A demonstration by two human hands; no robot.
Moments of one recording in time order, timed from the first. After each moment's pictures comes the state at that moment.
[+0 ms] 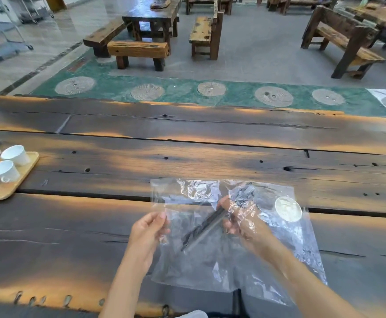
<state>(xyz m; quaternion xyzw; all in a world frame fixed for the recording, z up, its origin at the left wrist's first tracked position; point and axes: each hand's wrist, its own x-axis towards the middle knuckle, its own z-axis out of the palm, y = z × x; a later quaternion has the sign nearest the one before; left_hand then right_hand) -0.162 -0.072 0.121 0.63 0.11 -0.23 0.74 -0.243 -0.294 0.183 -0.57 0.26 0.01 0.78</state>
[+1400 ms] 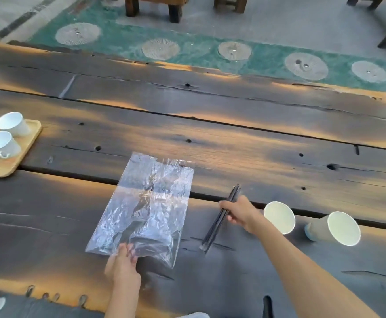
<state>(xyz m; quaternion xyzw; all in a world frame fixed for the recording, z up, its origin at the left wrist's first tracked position) -0.091 0.028 -0.046 0.28 0.56 0.00 0.78 -0.077 -0.290 0.019 -0.69 0.36 0.20 0.60</state>
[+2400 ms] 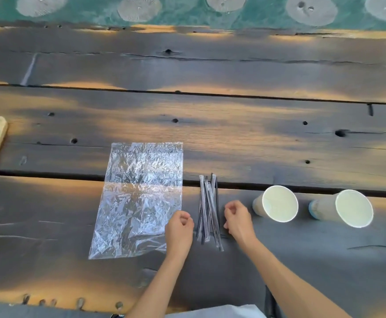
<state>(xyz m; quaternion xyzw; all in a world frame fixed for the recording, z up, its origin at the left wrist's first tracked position) -0.086 -0.114 -0.041 0.85 0.14 -0.27 0.43 -0.130 -0.277 -0.057 -0.72 0.45 0.09 0.52</state>
